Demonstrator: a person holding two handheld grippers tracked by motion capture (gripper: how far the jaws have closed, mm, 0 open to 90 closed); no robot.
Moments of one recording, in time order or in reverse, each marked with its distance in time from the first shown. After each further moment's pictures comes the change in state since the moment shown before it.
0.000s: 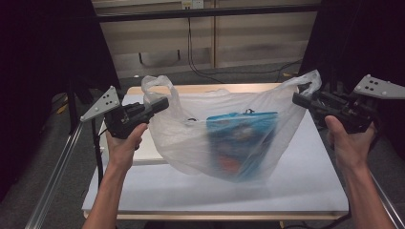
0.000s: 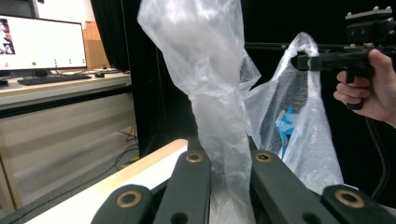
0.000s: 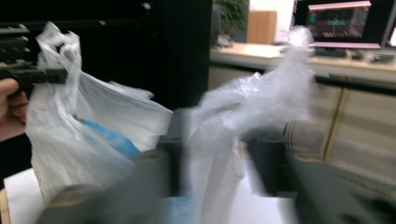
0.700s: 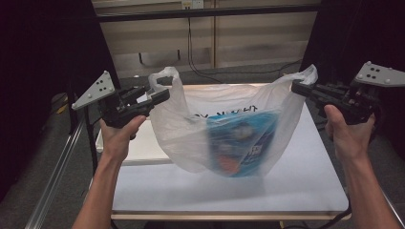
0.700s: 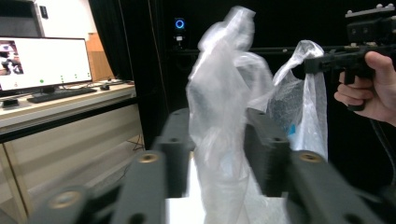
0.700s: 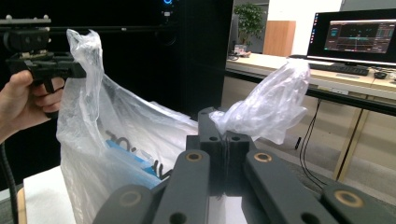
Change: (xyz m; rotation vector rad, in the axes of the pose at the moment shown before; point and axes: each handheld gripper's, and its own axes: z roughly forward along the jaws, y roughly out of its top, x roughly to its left) left arm 0.000 0.038 0.006 0.006 -0.010 0.055; right arm 0.006 0.024 0.006 -0.009 0.072 -0.044
